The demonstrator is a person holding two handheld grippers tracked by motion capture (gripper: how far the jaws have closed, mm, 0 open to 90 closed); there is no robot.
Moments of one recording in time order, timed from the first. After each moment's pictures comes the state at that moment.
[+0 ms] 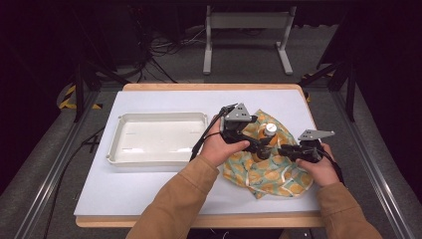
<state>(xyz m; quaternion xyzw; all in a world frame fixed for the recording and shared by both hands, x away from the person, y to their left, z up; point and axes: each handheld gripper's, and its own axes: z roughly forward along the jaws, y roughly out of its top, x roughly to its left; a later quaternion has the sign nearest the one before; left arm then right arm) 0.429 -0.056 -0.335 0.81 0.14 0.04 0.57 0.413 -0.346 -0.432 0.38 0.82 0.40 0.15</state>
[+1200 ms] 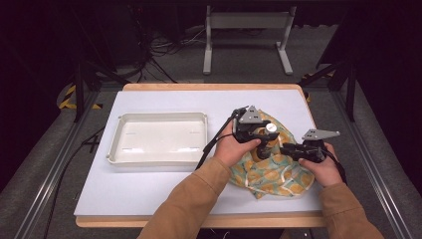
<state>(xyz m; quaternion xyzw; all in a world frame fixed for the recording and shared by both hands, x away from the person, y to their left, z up) 0.439 -0.086 -0.356 0.81 0.14 0.07 0.56 0.410 -0.351 -0.427 0.38 0.81 0.43 0.15</state>
